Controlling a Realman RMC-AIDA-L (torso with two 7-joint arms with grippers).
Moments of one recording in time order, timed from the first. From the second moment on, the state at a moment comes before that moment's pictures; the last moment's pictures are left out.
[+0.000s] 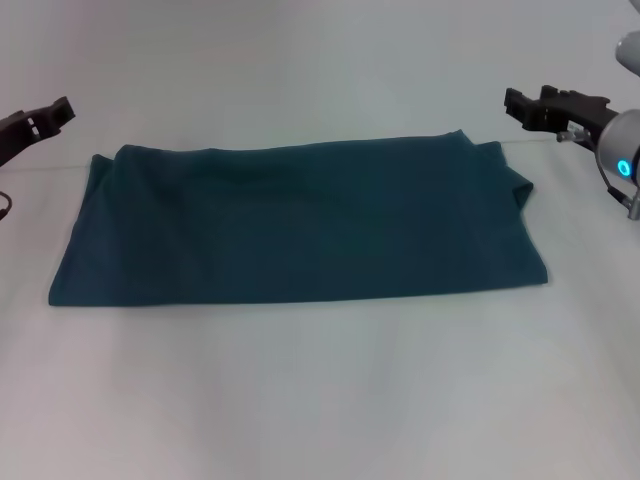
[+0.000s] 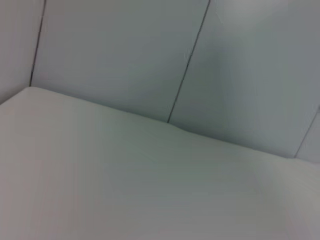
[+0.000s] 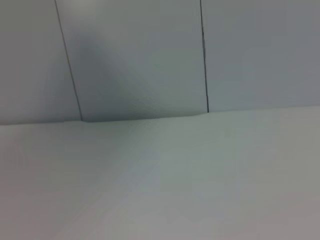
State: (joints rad) left arm -0.83 -2.11 0.40 0.52 1.89 0.47 -1.64; right arm 0.81 2.08 -0.47 -0.44 -1.75 -0.54 1.30
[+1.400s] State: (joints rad) left arm -0.57 -2.12 0.50 0.69 1.99 1.02 -1.73; right arm 0.56 1.93 -0.64 -0.70 -2.24 -1.16 2.23
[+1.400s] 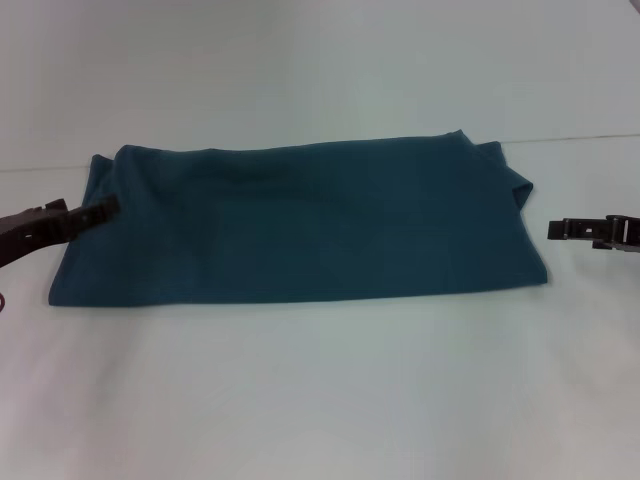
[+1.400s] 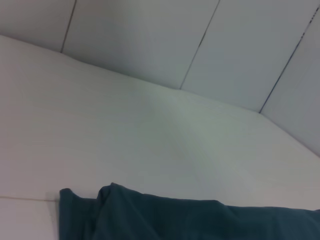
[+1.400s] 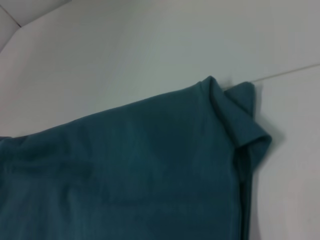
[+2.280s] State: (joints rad) left arm -0.57 -2.12 0.50 0.69 1.99 0.94 -1.73; right arm 0.64 1.95 -0.65 -0.56 -2.28 -1.07 2.26
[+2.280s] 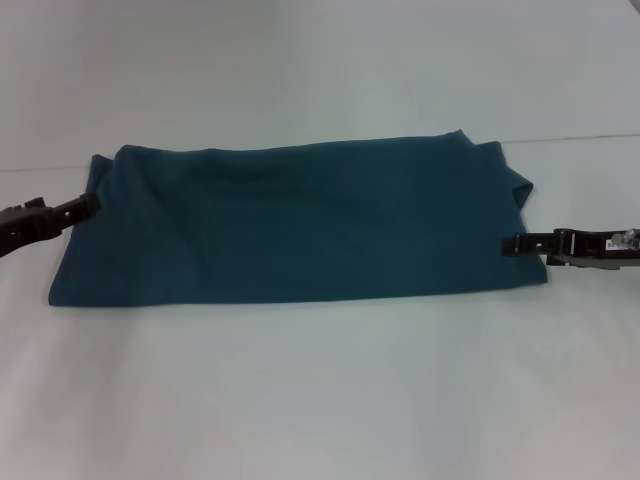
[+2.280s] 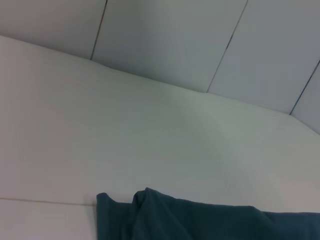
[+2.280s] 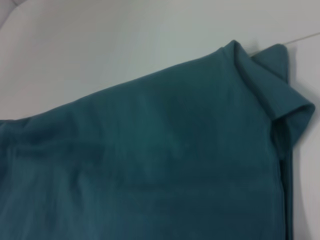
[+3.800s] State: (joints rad) left arm -0.57 -2.12 0.50 0.68 1.99 0.93 -1.73; right arm 0.66 1.98 -0.65 -0.52 -2.28 -1.01 2.25
